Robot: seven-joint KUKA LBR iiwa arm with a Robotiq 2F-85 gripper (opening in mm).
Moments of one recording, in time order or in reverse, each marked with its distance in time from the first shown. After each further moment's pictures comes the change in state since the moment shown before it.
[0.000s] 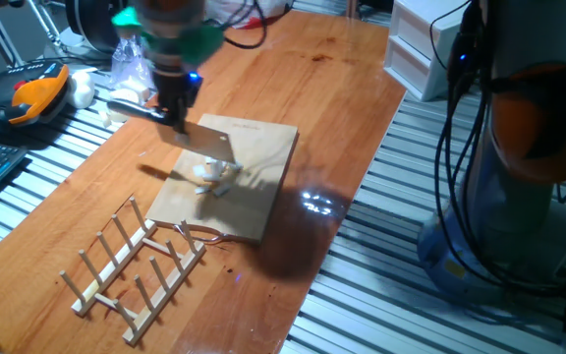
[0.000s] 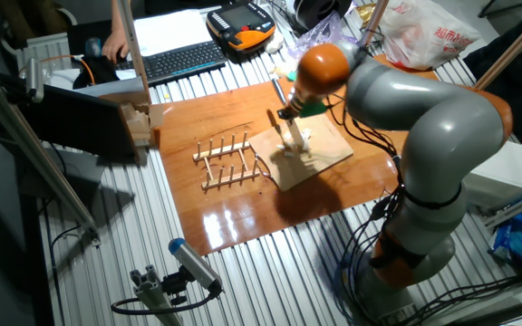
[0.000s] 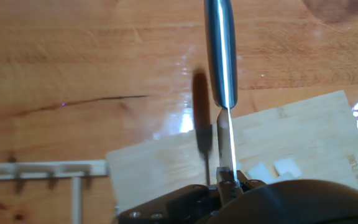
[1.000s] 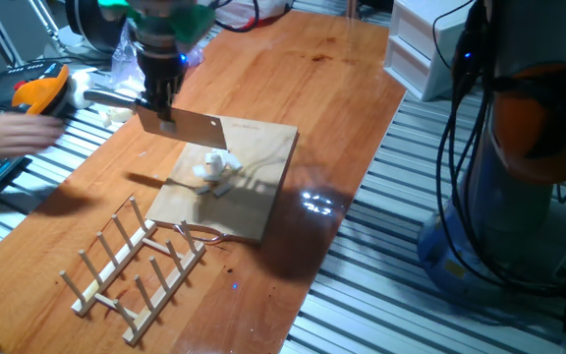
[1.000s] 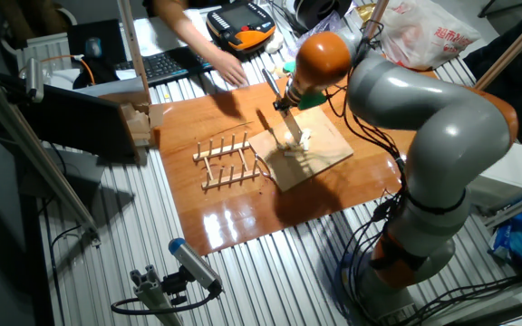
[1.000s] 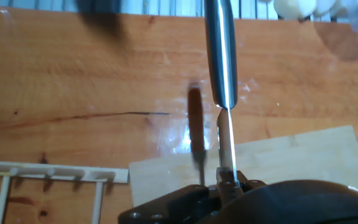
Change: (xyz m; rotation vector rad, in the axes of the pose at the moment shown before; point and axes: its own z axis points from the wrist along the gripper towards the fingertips) arm -0.020 0.004 -0.026 -0.044 -0.097 -0.119
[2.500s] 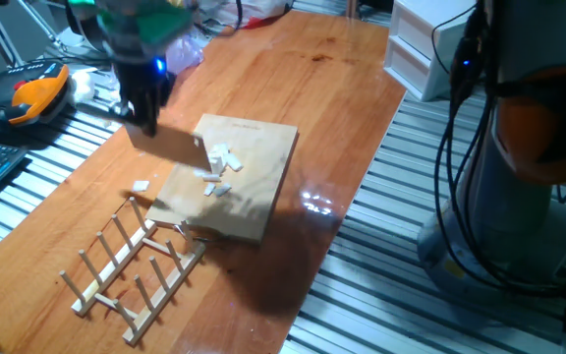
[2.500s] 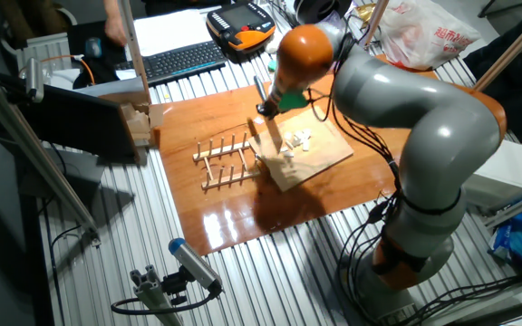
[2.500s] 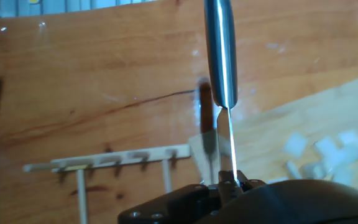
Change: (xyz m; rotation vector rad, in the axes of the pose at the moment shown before) arm 0.025 0.076 -0.022 -0.047 0.118 0.195
